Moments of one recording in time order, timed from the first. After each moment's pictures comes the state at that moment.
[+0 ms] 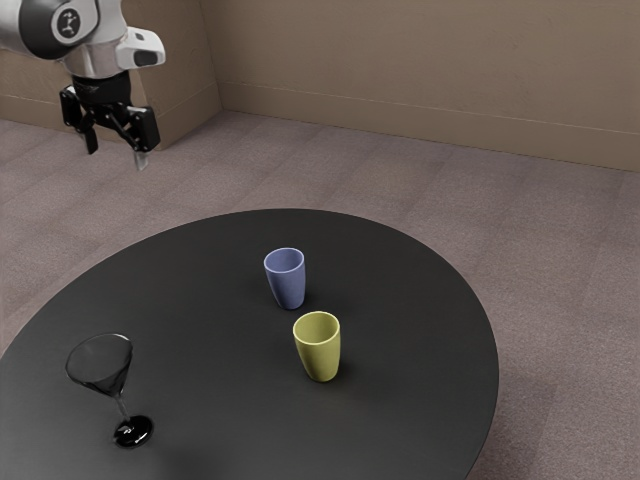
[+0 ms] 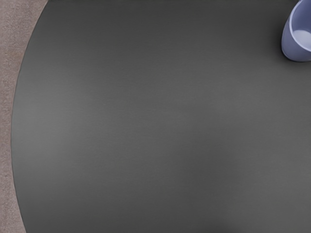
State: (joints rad) arm -0.01 -0.09 0.11 -1.67 0.21 1.62 -0.02
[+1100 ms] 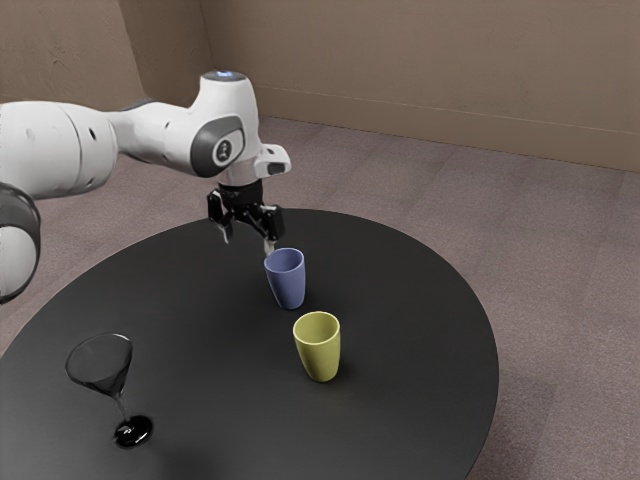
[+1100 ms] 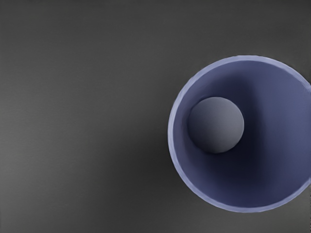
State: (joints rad) arm -0.02 0.46 0.03 -1.54 0.05 1.99 -0.03
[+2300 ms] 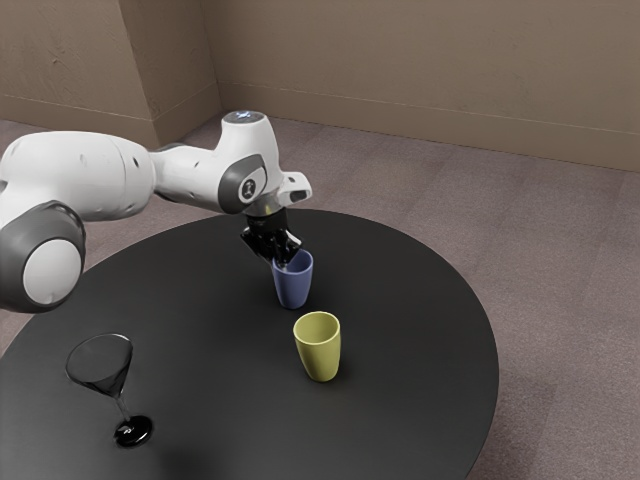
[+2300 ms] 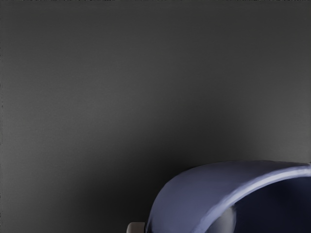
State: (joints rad) arm -0.02 0.63 0.01 -1.48 0.00 2.17 -0.04
